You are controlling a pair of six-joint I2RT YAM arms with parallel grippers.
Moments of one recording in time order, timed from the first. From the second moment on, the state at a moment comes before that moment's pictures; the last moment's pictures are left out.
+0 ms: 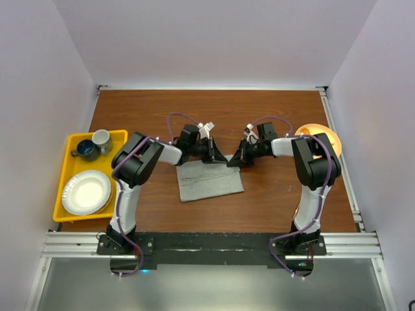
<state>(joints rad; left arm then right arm) -0.54 2.15 1.10 0.48 0.71 -0.82 0.24 1.99 1.02 -0.11 -0.79 0.59</state>
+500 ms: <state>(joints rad) -0.54 2.12 1.07 0.54 0.68 -0.90 0.24 1.99 1.02 -0.10 -0.79 0.59</state>
